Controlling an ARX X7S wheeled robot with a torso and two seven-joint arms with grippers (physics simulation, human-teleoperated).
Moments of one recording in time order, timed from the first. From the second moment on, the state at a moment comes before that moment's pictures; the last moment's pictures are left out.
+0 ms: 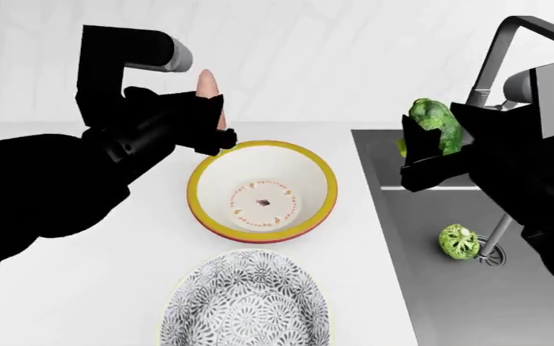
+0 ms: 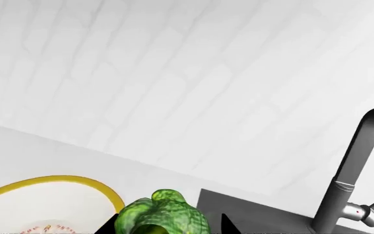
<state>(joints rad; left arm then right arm) -1.14 -0.63 0.54 0.22 -1.44 -0.84 -0.55 0.86 0.56 0.13 -0.59 0.95 1.42 0.21</state>
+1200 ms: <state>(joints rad) -1.14 -0.41 0.67 -0.13 -1.46 -0.87 -0.45 0.85 0.57 0.11 -0.56 1.01 1.41 0.26</state>
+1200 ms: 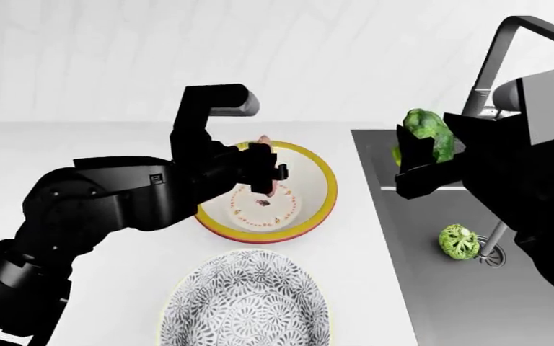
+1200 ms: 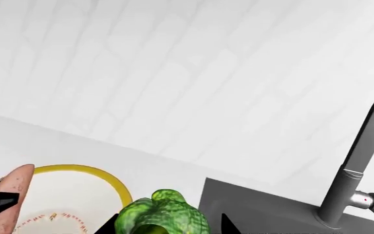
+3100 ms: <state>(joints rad) -0.87 -0.97 0.43 0.46 -1.34 -0.66 -0.67 1.33 0.04 -0.71 0.83 0.61 0.81 -0.31</state>
